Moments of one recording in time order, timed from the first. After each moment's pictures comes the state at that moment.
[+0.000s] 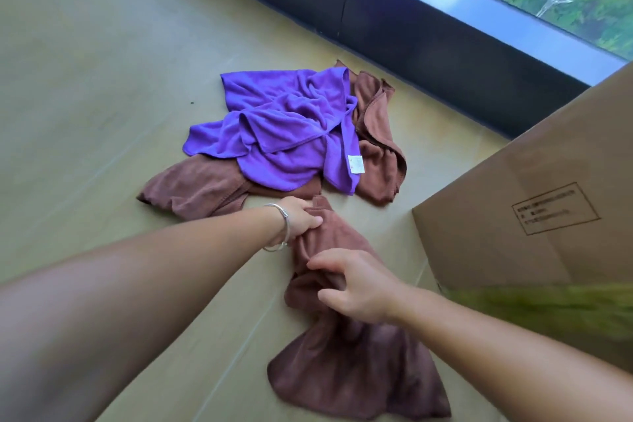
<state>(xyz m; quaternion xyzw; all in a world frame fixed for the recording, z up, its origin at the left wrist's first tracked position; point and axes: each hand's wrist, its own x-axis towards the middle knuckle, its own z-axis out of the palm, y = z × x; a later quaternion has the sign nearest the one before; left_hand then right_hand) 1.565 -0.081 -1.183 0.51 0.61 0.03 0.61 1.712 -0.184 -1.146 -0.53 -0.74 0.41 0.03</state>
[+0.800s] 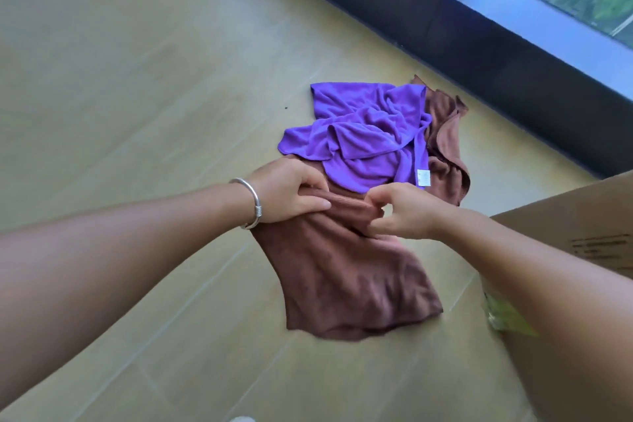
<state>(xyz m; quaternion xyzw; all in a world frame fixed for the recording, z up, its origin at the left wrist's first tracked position) 1.411 -0.091 -1.006 0.78 0.50 0.04 0.37 1.656 -0.088 -1.032 -0.51 -0.75 0.41 -0.06</state>
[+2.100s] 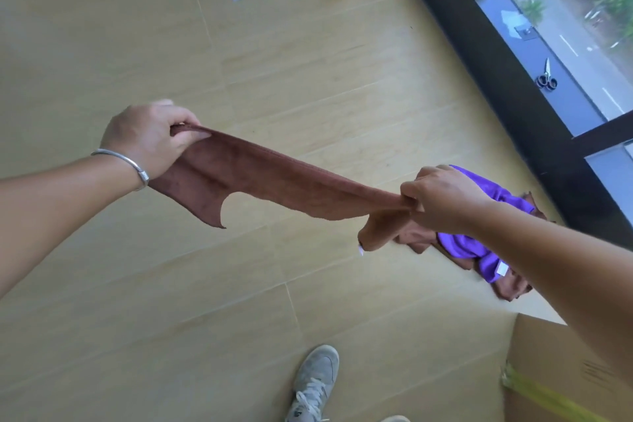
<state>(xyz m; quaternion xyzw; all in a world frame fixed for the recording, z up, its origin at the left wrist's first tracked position) 0.979 -0.266 -0.674 0.50 0.85 0.13 0.06 1.366 -0.069 -0.732 -0.24 -0.95 0.08 -0.17</state>
